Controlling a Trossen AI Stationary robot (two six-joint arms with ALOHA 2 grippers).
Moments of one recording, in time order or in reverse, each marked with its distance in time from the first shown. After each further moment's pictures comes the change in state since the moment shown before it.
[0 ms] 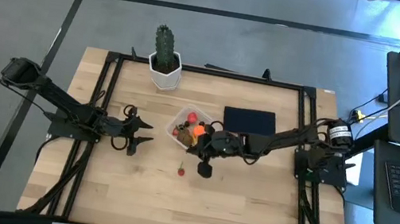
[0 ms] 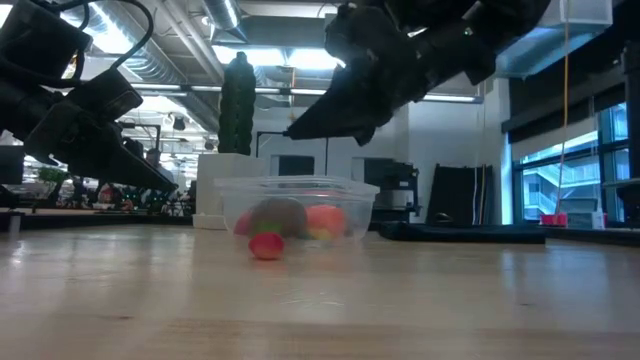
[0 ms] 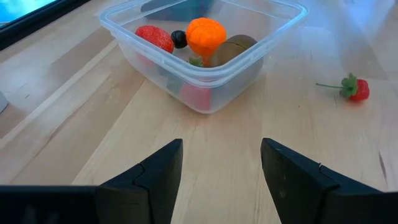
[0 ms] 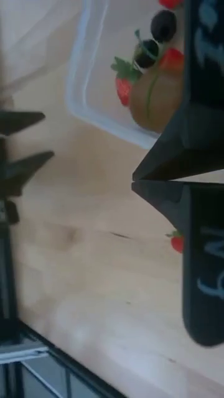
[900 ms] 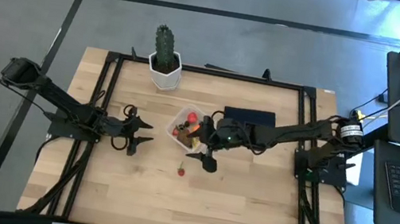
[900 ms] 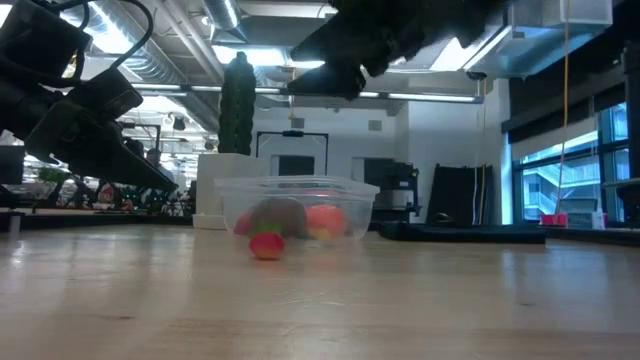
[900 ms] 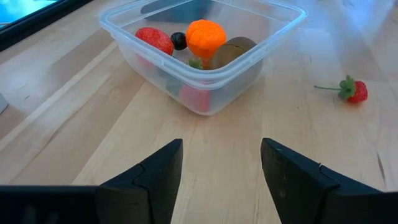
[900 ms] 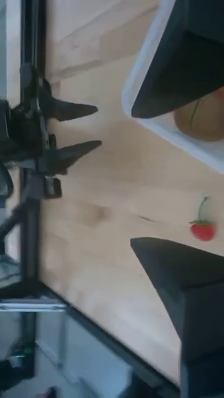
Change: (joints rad) left arm 0.000 0.000 0.000 0.006 0.000 0.000; right arm -0.042 -0.110 0.084 -0.131 -0.137 -0.125
